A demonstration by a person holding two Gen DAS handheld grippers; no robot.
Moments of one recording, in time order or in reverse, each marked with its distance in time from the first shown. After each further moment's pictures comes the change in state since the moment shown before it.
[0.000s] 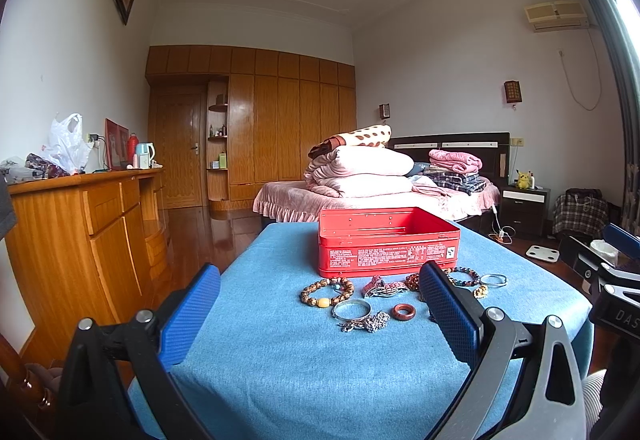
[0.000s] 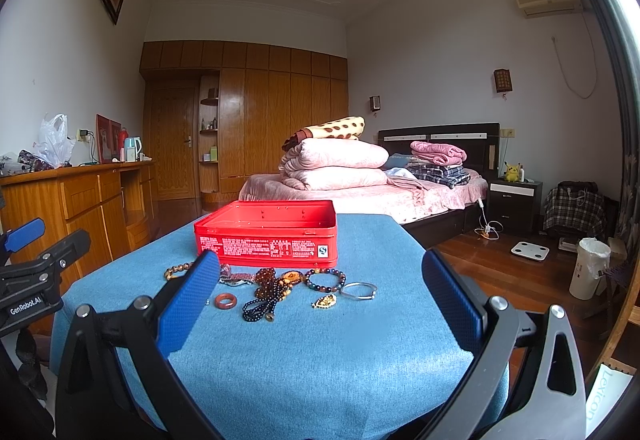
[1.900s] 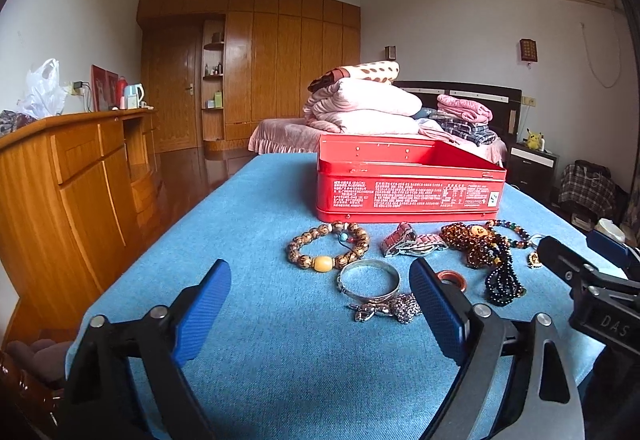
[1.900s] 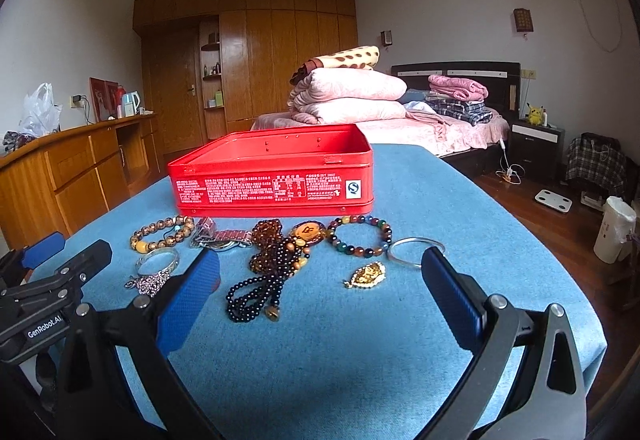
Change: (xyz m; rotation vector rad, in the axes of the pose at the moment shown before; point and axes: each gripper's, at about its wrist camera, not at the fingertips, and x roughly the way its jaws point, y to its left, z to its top) left arm 0.124 0.007 -0.038 -0.037 0.242 -0.012; right arm 0.131 0.027 -0.033 0.036 0.249 0.053
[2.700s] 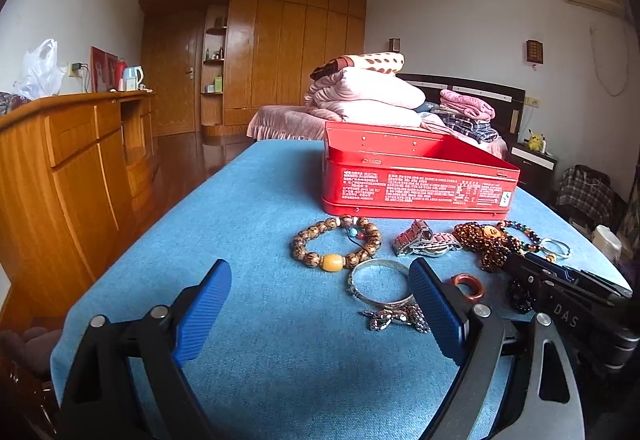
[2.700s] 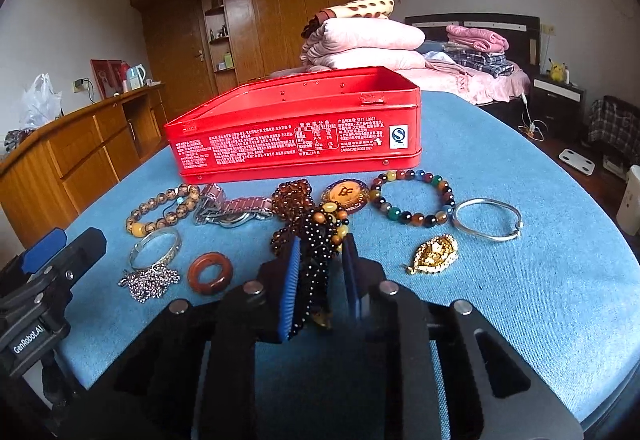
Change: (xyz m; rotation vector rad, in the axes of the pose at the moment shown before) left arm 0.016 0.013 0.001 -0.036 0.039 -0.022; right arm 0.046 0.014 -0.004 0.058 0.171 0.082
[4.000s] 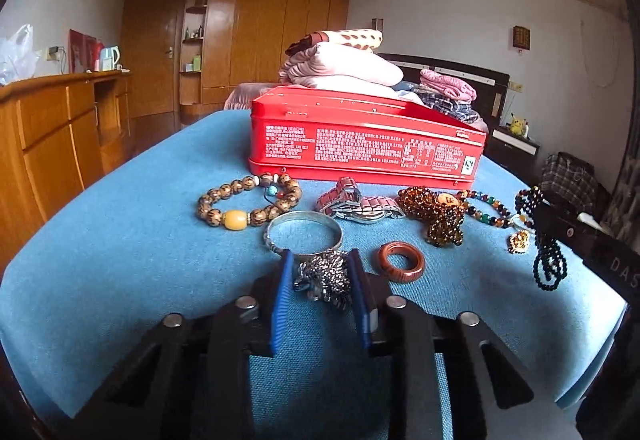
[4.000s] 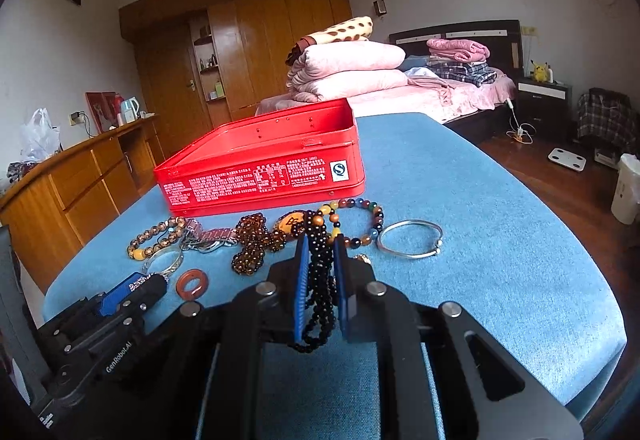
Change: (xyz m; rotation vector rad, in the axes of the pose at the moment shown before) left arm 0.022 -0.050 -0.022 -0.029 0.075 -0.086; right arm -0.038 -0.042 0.006 0.055 -0.088 -0.015
